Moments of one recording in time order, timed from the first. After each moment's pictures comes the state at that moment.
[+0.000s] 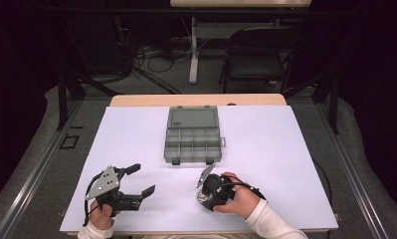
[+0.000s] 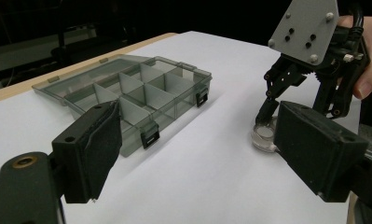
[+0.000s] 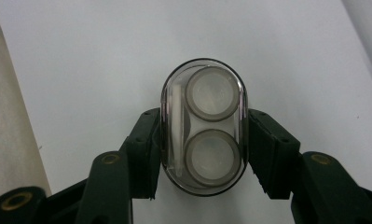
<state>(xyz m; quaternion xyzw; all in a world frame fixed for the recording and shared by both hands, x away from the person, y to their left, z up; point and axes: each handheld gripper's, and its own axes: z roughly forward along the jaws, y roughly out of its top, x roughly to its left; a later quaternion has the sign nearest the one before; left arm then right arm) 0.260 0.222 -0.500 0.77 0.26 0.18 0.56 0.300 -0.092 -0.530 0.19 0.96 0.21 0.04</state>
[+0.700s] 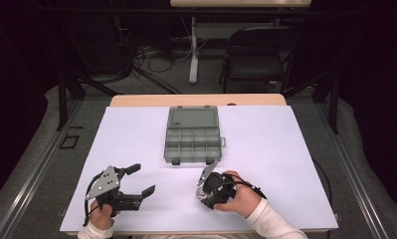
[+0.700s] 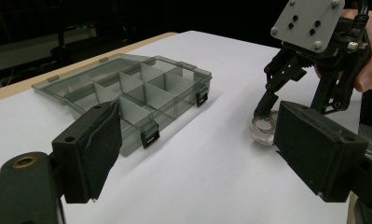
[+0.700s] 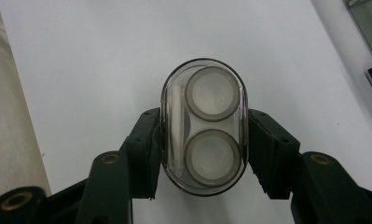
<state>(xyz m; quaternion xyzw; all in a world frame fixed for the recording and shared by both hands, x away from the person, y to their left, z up) 0.260 0.222 -0.501 0.77 0.26 0.18 0.56 0.301 -0.095 -0.524 0.19 0.95 0.23 0.06</state>
